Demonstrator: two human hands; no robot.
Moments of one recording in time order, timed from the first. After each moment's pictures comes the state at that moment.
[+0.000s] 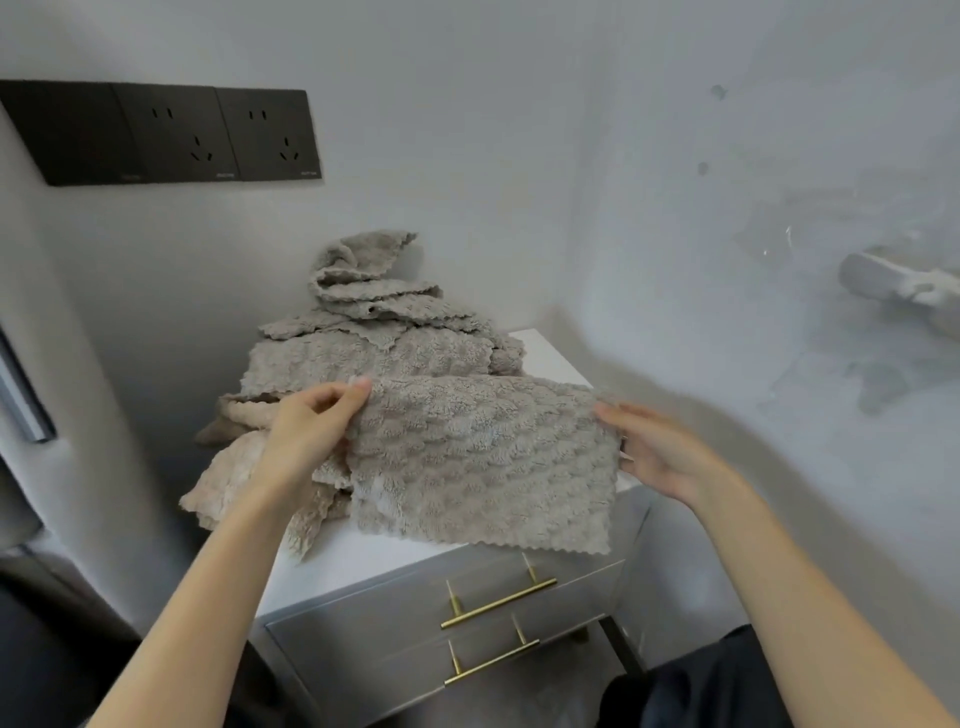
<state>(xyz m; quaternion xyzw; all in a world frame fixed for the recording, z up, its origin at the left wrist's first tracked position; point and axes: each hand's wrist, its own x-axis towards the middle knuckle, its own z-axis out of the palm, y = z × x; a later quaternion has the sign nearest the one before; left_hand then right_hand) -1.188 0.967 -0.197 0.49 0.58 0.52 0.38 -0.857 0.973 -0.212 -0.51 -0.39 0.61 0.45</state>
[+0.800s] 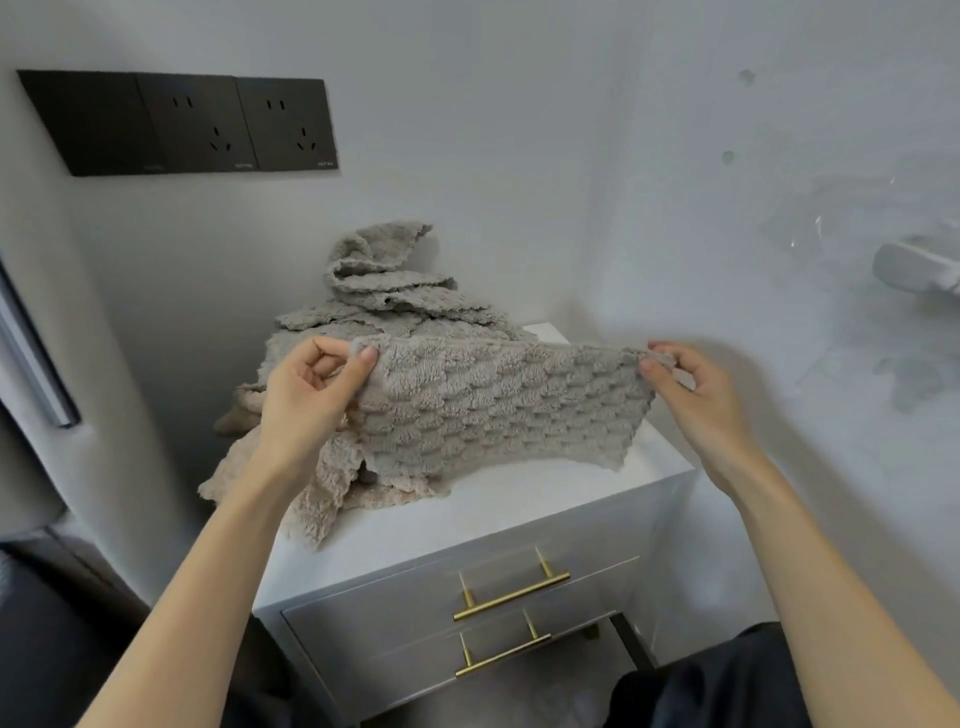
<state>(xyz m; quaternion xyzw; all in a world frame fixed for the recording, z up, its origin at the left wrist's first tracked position) -1.194 0.957 -0.183 0.54 0.43 0.64 0.34 -0.851 0.970 -0.194 -0.52 -0.56 0.28 0.58</state>
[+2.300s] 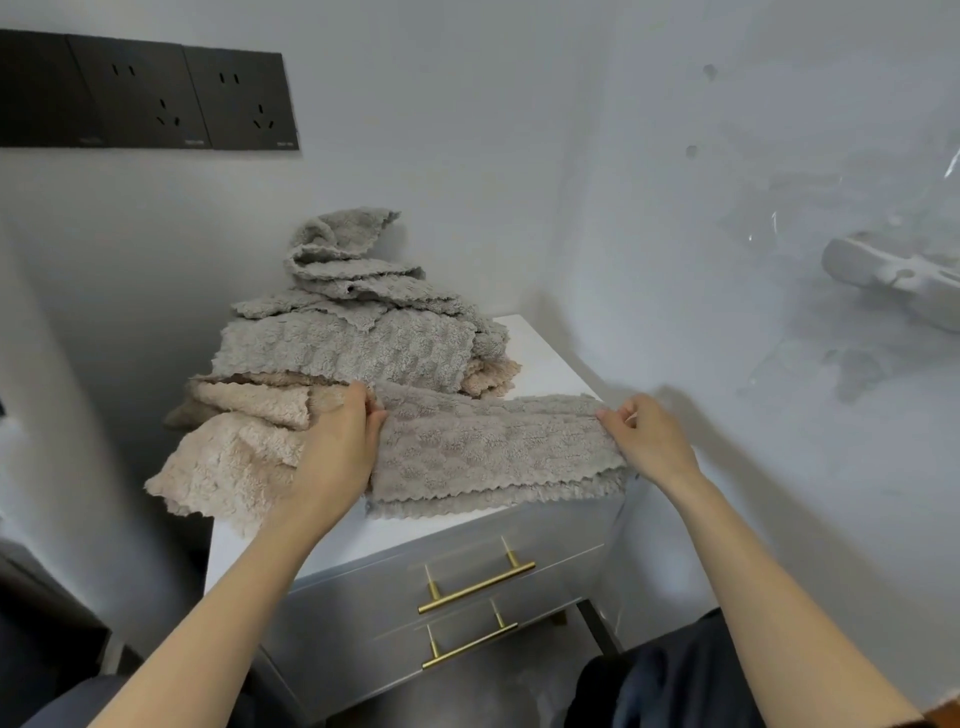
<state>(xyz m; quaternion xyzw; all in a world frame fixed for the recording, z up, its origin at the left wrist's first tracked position) -1.156 0.969 -0.242 0.70 0.62 0.34 0.08 -0.837 0.977 -0.243 -0.74 -0.57 0.17 0.30</state>
